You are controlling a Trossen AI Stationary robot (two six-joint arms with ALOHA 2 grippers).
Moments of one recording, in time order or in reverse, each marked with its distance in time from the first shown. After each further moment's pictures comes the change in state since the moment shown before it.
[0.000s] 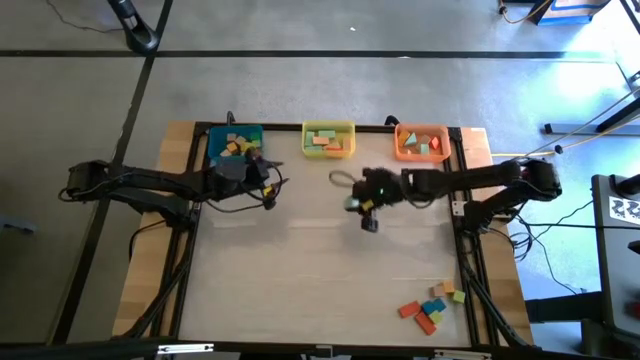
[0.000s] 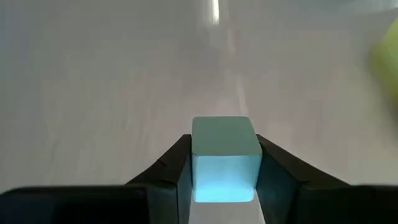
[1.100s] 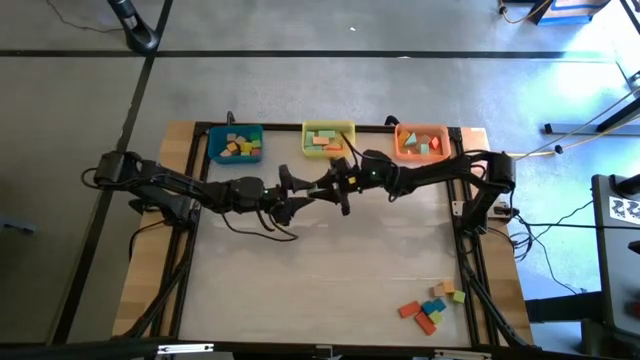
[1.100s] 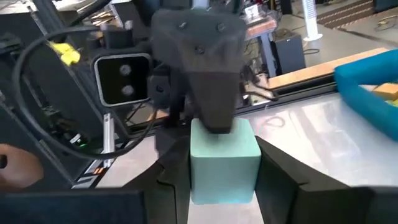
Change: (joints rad) left arm -0.181 0.323 0.137 0.363 0.054 0.956; right arm -0.144 0.343 -0.006 1.051 -0.412 0.319
